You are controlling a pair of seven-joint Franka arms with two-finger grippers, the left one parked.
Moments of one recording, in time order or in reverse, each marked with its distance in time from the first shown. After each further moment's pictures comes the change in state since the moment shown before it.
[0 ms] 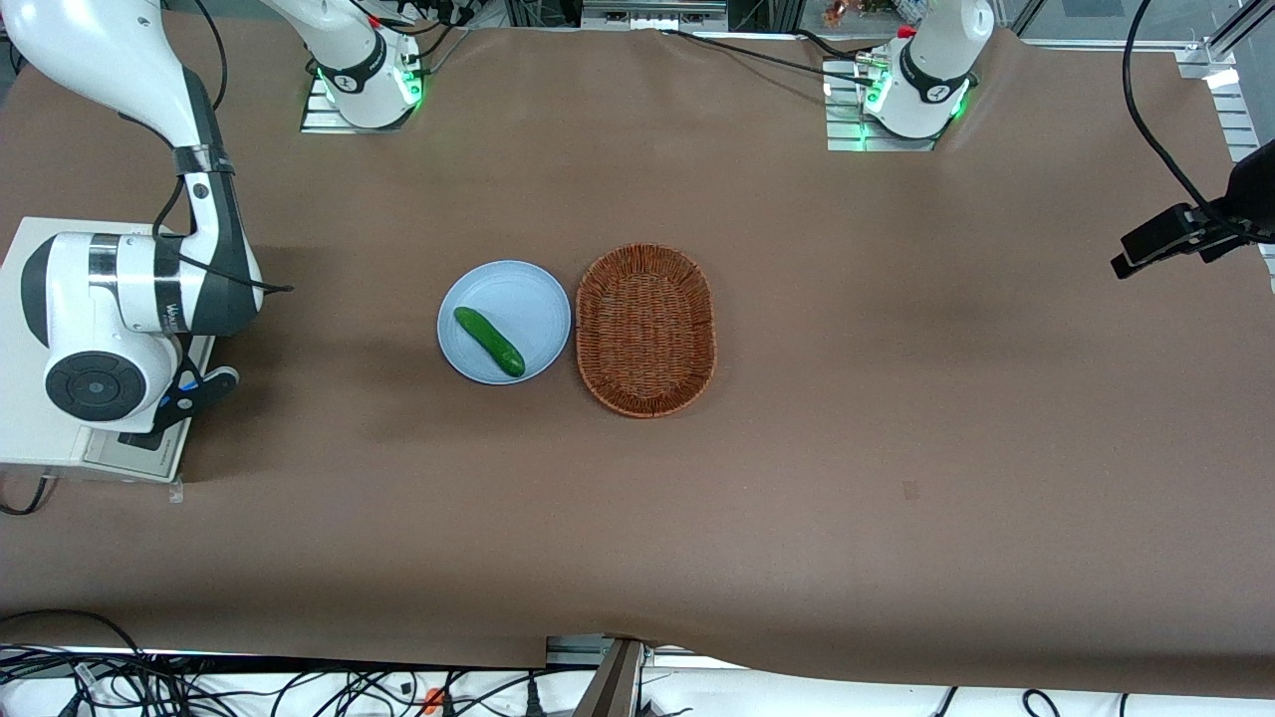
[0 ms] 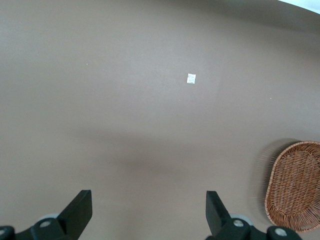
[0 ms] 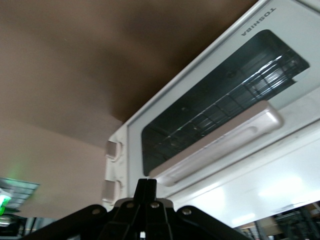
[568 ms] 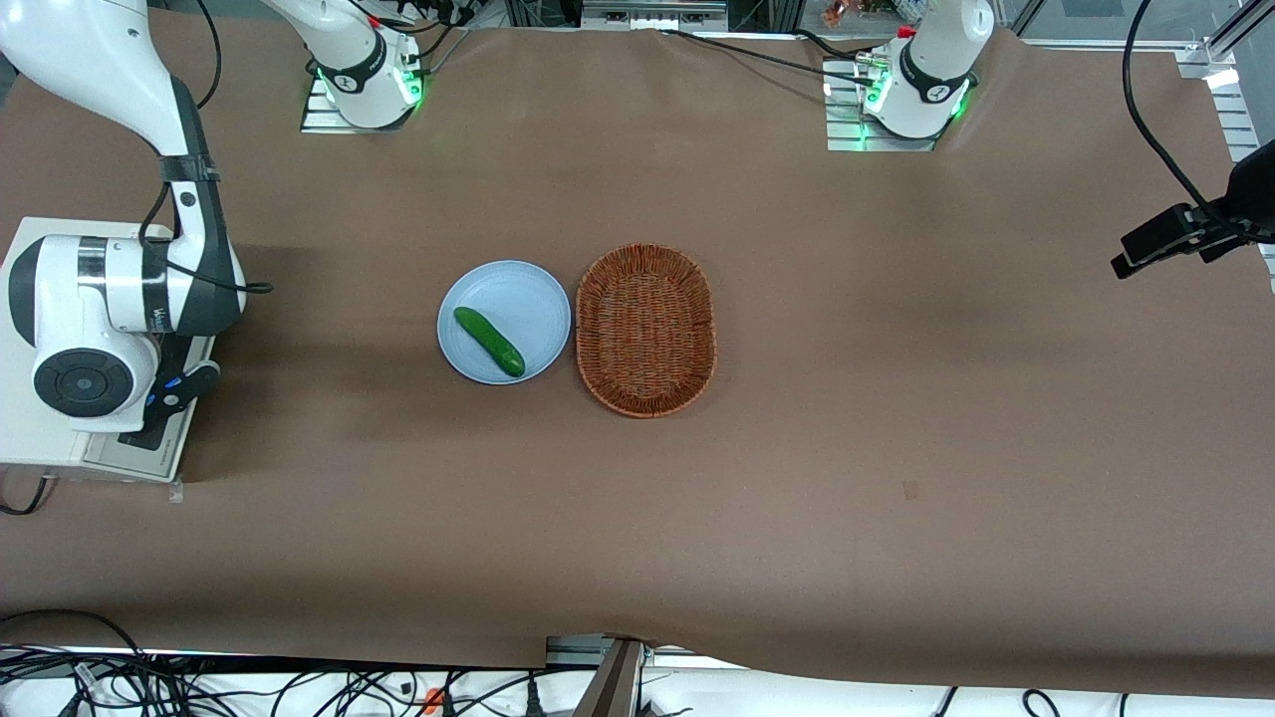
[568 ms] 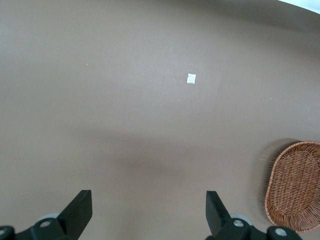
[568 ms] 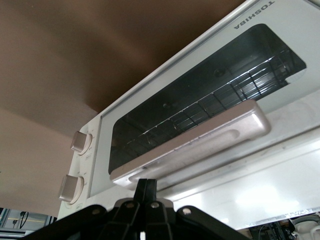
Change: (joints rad) arm -0.029 -0.003 -0.023 -0.055 -0.045 0.092 -0.113
